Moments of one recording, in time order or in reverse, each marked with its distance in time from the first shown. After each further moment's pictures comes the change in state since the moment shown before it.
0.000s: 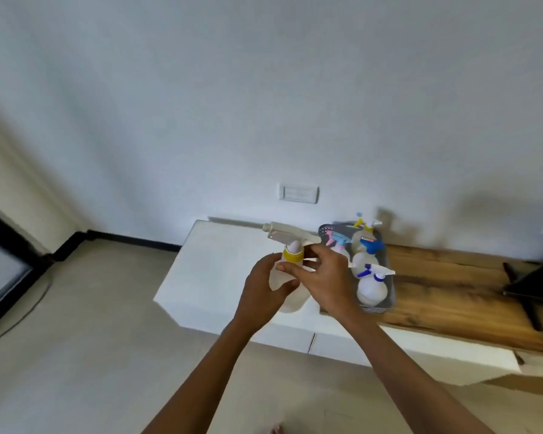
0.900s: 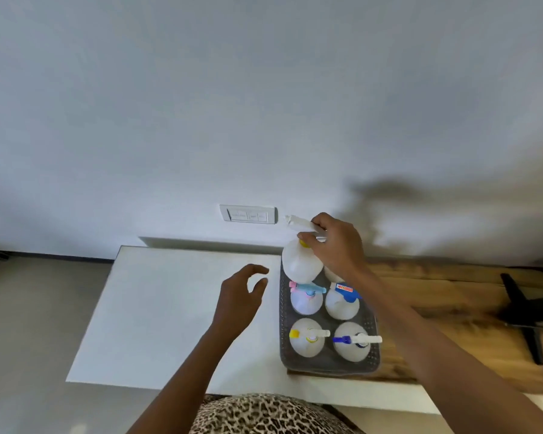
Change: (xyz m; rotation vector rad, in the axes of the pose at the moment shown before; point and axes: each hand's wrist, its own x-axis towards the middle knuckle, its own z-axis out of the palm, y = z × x) left_hand 0.287 -0.017 0.097 0.138 -0.092 -0.165; right_hand 0.328 0.164 -0.084 -0.472 0.013 0.087
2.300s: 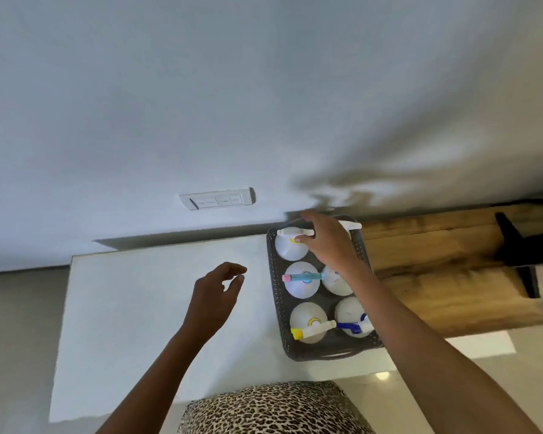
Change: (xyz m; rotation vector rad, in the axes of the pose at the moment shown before) left_hand 0.075 -0.051 0.004 0.090 -0.208 -0.030; right_hand 0.028 0.084 0.070 -0.130 -0.200 0.234
